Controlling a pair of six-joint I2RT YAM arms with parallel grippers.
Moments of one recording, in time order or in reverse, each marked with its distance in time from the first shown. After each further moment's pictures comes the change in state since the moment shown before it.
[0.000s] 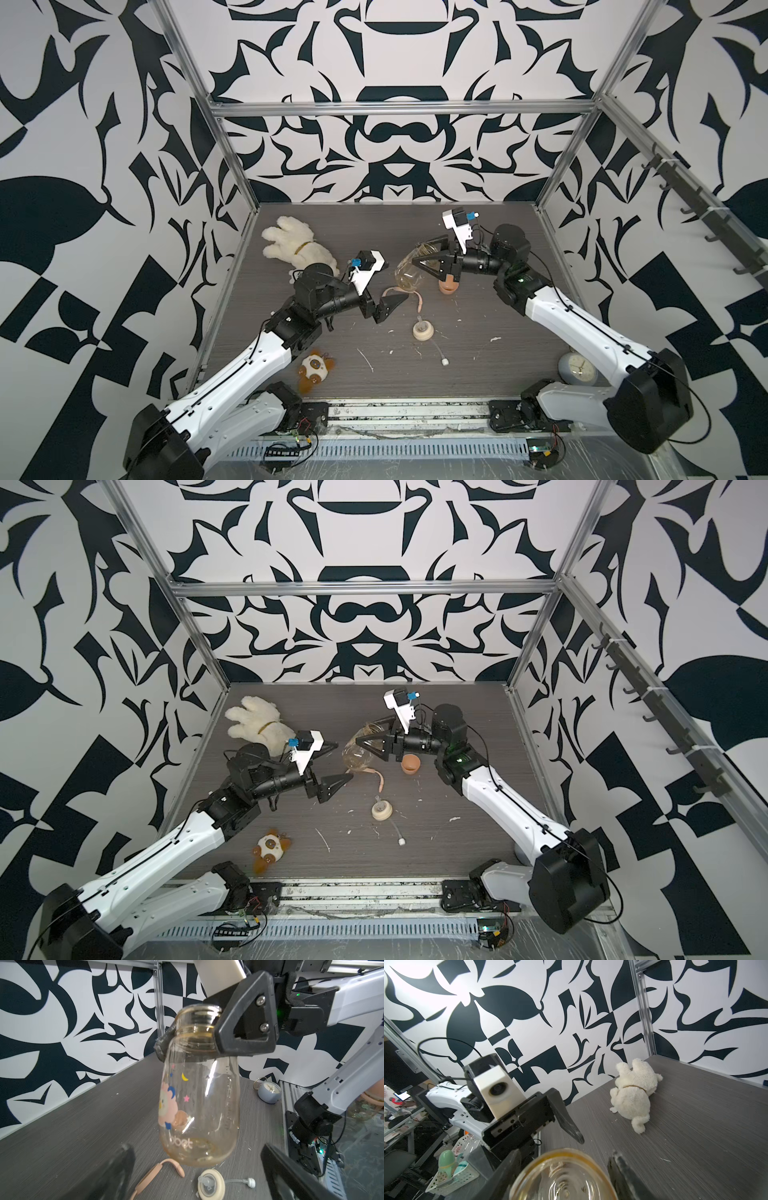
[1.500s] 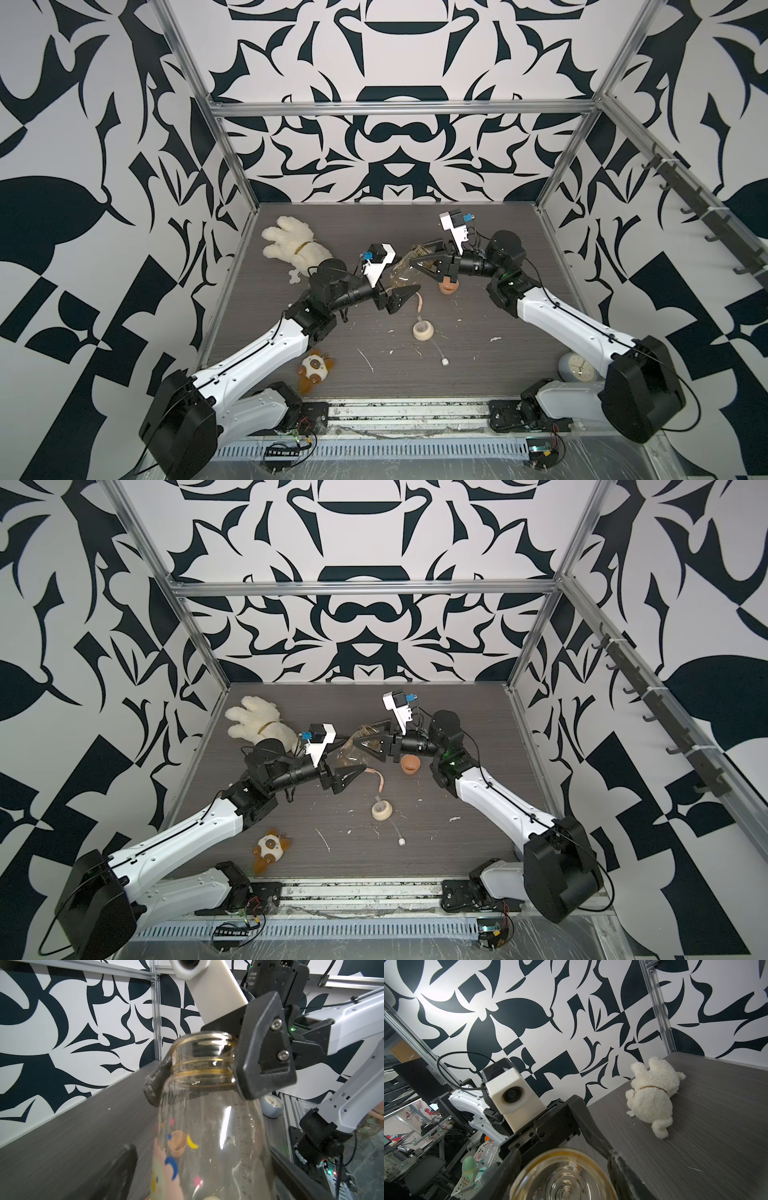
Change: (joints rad) left arm -0.032 0.148 0.012 0.213 -0.019 -0.060; right arm 0.021 0.042 -0.063 0.210 -0.024 0.162
